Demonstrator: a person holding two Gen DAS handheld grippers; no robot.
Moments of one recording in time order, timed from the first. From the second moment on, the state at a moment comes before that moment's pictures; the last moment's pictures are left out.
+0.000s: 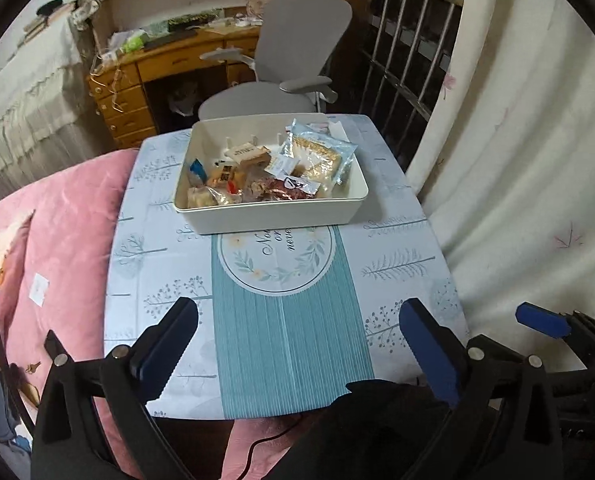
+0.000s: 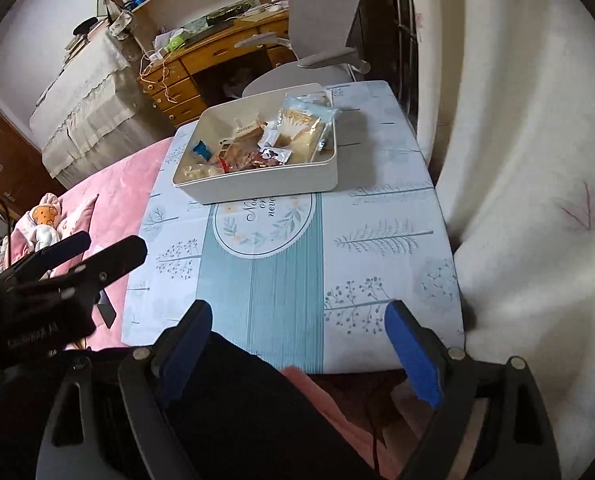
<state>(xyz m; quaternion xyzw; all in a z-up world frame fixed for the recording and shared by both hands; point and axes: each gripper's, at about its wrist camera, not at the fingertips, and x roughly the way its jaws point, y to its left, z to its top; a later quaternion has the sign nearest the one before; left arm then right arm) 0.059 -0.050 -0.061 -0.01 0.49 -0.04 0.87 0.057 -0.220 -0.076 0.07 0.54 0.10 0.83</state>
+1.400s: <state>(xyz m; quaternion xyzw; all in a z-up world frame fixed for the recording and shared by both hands) 0.061 -0.028 -0.074 -0.03 0.49 0.05 0.87 0.074 -0.202 -0.080 0.02 0.53 0.11 0.84</state>
